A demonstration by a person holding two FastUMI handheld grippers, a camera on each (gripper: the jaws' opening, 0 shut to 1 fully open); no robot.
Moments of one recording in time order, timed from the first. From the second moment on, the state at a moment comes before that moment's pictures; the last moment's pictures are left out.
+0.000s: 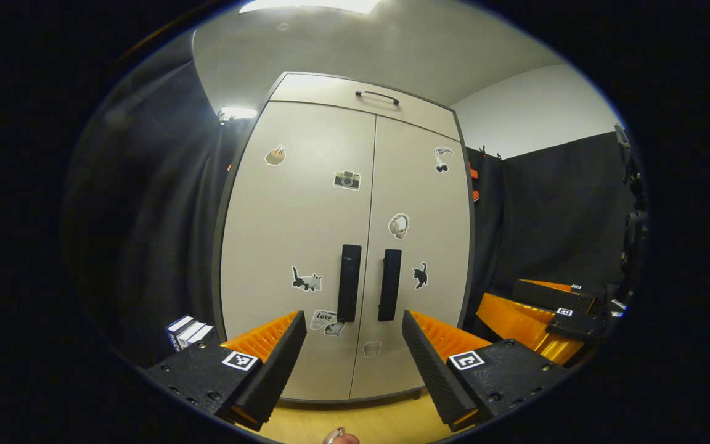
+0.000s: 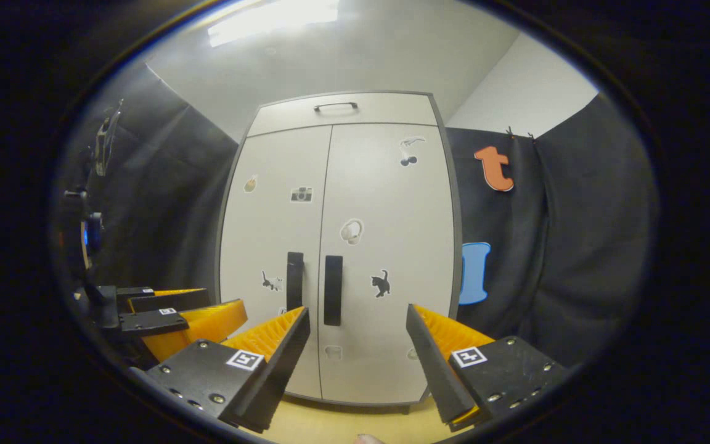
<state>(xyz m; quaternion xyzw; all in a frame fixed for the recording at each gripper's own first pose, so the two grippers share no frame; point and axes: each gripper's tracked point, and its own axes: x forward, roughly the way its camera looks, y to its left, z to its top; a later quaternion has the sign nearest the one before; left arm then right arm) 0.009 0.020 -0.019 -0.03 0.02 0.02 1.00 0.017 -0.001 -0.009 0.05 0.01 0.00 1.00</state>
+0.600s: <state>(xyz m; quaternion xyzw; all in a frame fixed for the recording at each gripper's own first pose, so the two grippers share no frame) 0.025 0.020 -0.022 -0.03 0.02 0.00 1.00 0.055 0.014 -0.025 0.05 0.03 0.01 1.00</state>
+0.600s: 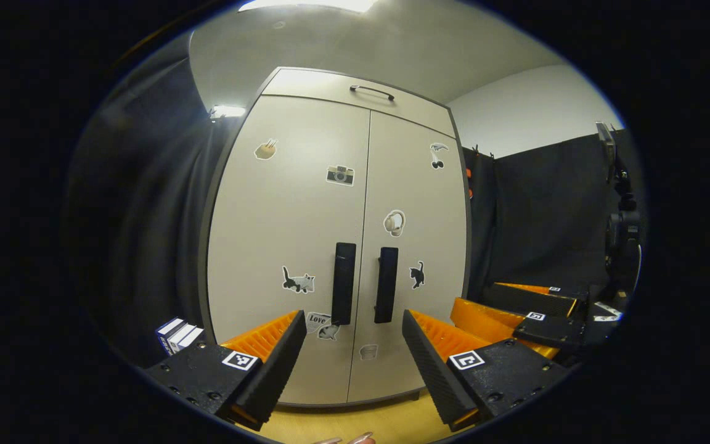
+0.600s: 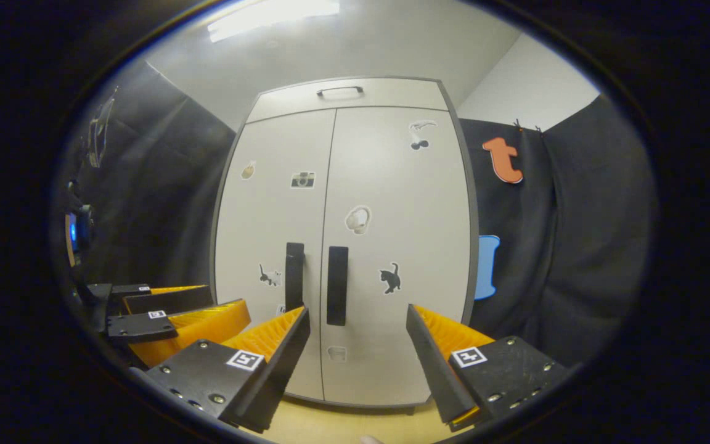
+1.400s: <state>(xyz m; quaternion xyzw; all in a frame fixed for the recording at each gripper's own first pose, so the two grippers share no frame) 0.024 0.086 -0.027 -0.03 0.02 0.03 1.00 0.170 0.049 -0.042 0.05 0.03 -0.01 1.00</state>
